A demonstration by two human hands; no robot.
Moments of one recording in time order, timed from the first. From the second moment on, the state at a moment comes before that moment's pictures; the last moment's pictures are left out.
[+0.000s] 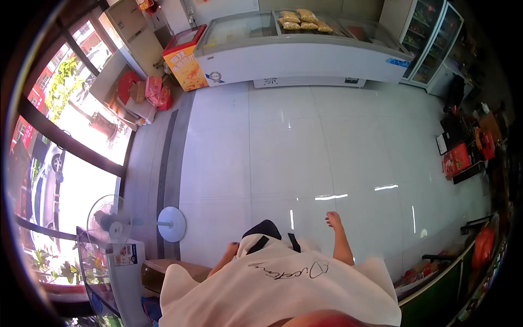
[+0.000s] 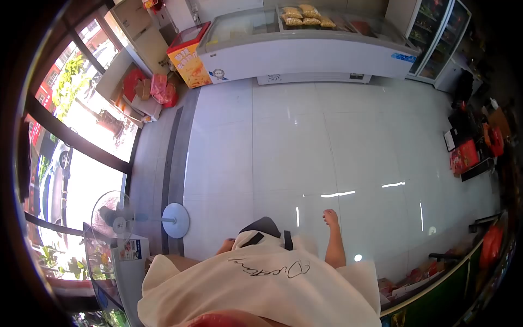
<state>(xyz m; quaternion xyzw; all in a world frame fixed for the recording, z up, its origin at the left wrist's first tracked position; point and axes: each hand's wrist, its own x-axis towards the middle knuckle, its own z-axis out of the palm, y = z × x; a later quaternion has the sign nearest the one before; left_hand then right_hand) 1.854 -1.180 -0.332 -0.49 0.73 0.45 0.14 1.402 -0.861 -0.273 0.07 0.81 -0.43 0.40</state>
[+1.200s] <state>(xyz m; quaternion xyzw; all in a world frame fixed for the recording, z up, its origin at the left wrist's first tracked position) 1.001 -1.651 -0.323 -0.42 0.64 0.62 0.15 0.782 -1.190 -0.303 0.24 0.79 -0.44 0.36</state>
